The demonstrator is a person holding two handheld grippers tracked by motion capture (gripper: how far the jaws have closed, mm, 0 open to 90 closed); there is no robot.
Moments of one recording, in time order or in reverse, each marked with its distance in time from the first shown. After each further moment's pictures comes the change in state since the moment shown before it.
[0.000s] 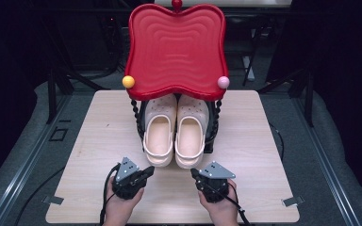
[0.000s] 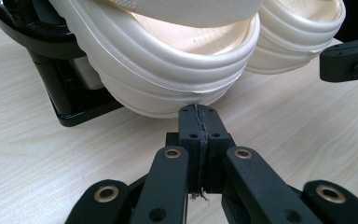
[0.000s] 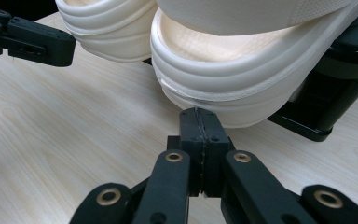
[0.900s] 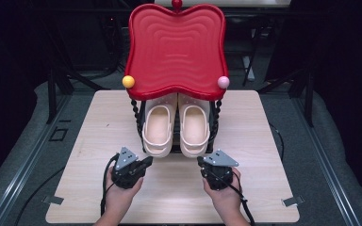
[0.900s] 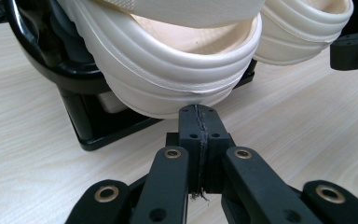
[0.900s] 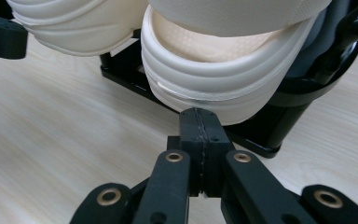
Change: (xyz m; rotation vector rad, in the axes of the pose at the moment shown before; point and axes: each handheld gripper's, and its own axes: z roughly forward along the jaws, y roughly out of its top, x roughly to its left) left arm 0.012 0.025 0.007 -0.012 0.034 0.010; right arm -0.023 0.022 0.006 -0.003 -0.095 -0.005
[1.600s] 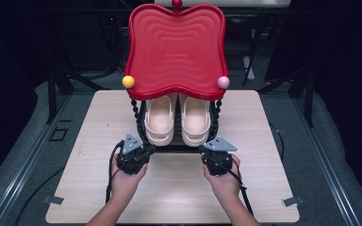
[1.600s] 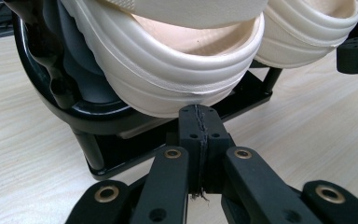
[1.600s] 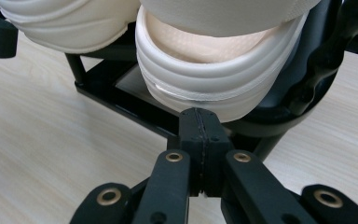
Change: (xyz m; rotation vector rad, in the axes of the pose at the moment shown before) left arm 0.011 0.027 0.023 0.010 0.041 -0.018; right arm -0.017 0.023 0.021 -0.001 -0.039 0.017
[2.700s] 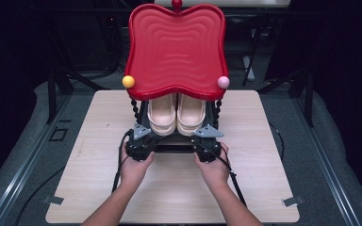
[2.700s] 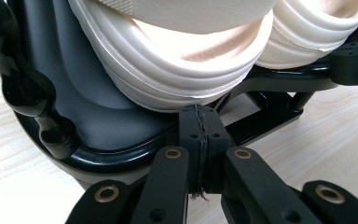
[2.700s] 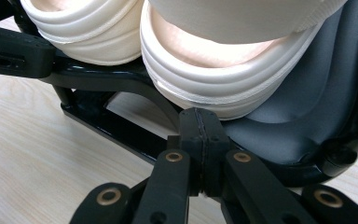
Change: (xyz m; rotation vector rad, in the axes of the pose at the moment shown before) left arm 0.009 0.018 0.039 0.033 0.038 -0.013; right arm 0.004 0.022 0.039 0.038 -0.008 0.003
